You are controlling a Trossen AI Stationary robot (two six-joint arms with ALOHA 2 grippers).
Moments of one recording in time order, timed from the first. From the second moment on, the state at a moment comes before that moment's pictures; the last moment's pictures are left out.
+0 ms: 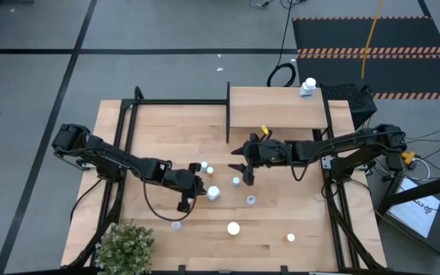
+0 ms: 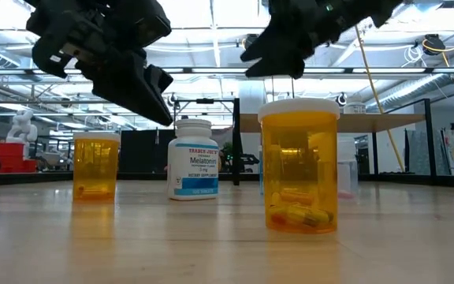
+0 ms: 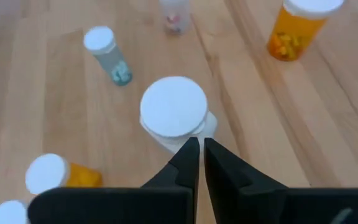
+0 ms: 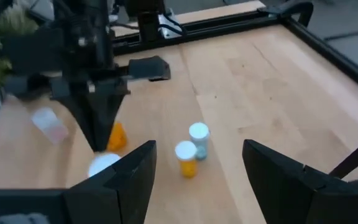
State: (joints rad) left arm -0.24 1.49 0.76 -0.02 -0.03 0.05; right arm 0.05 1.40 0.86 0.07 0.16 0.23
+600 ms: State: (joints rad) left arm -0.38 1.52 0.76 0.06 -0.24 0.05; right arm 0.28 1.70 1.43 -0.56 0.34 0.56
